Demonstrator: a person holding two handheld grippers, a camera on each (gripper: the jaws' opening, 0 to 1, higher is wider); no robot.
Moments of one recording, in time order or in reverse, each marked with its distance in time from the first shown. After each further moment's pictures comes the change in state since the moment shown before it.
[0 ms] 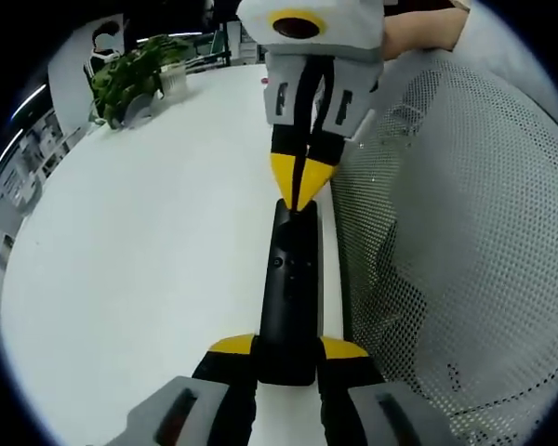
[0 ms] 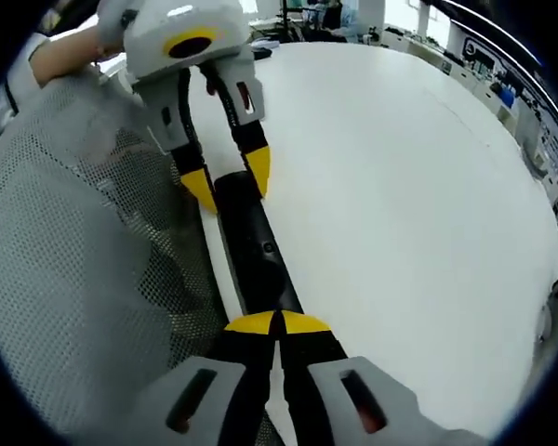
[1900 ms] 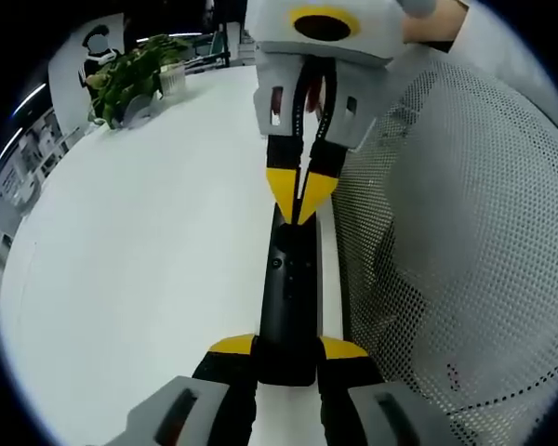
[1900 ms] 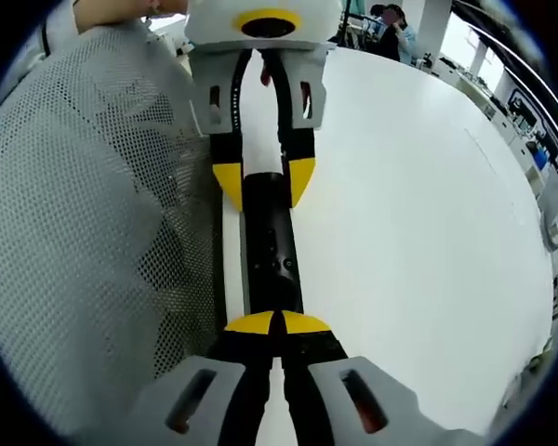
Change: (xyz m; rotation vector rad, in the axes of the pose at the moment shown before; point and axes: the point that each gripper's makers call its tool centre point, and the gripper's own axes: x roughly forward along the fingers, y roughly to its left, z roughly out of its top) left arm 0.001 0.001 0.000 0.000 -0.006 -0.010; right arm 0.007 0.006 0.012 -0.205 0.048 0.049
